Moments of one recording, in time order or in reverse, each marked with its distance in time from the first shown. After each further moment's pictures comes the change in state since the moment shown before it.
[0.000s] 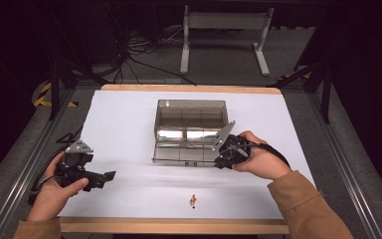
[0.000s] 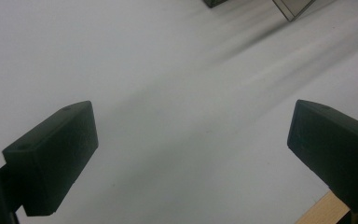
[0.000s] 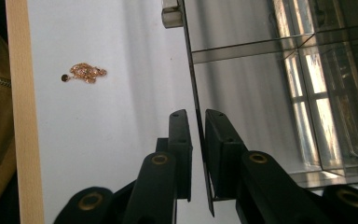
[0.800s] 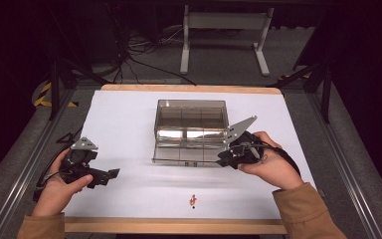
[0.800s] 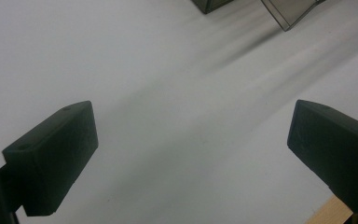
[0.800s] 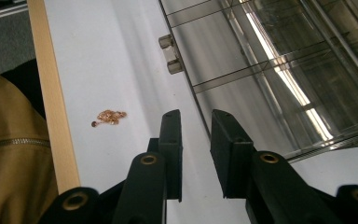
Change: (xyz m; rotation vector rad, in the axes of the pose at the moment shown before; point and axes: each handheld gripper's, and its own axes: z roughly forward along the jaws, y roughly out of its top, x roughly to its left) left arm -0.001 0.010 0.007 0.006 -0.009 0.014; right arm 0.018 -0.006 -0.038 -0.178 -0.053 0.160
